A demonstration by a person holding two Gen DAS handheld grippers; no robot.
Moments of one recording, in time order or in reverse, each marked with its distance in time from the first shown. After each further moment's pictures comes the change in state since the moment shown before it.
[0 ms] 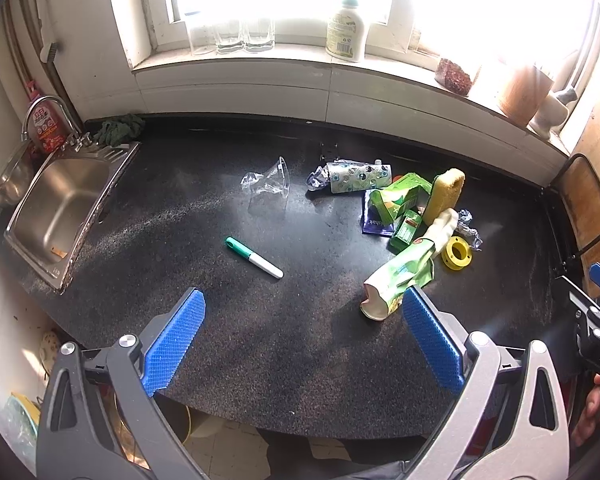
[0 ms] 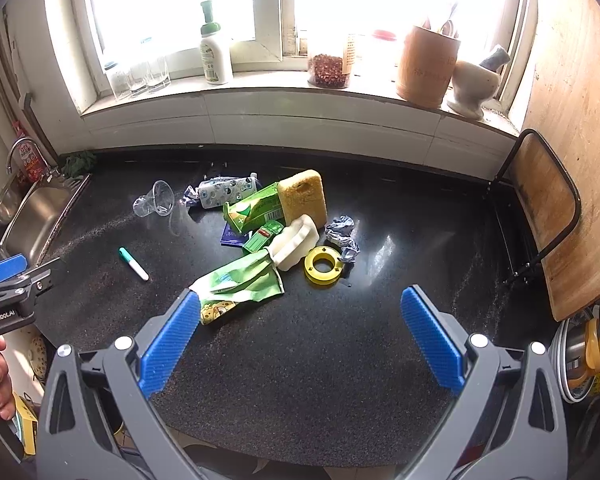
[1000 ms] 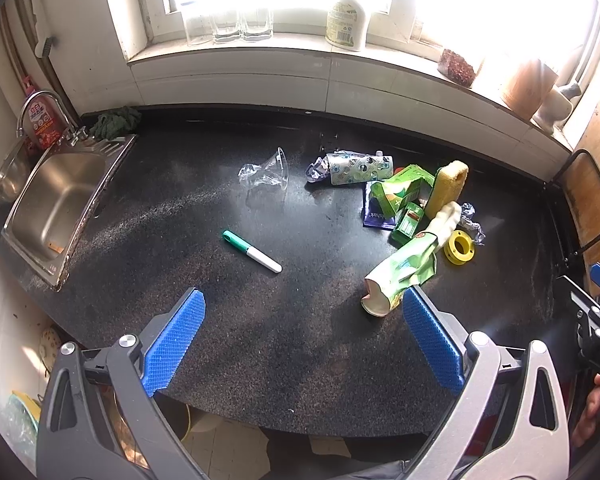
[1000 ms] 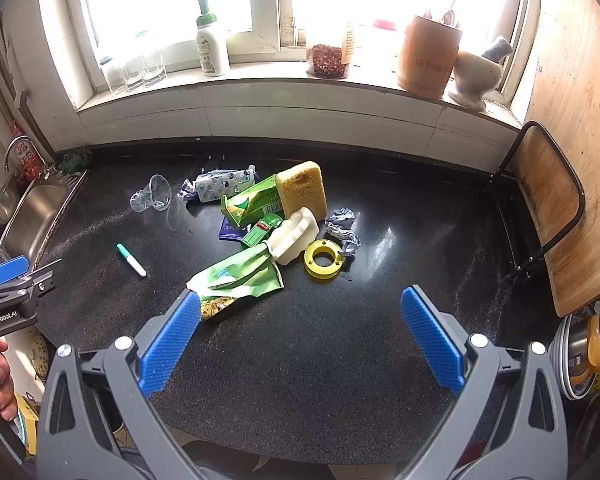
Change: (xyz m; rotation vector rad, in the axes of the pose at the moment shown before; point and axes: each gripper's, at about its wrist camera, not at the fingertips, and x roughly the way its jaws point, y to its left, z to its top) left arm 0.010 -0.001 -0.003 -0.002 0.030 0.000; right arm 0.006 -0.001 0.000 0.005 0.027 -0.002
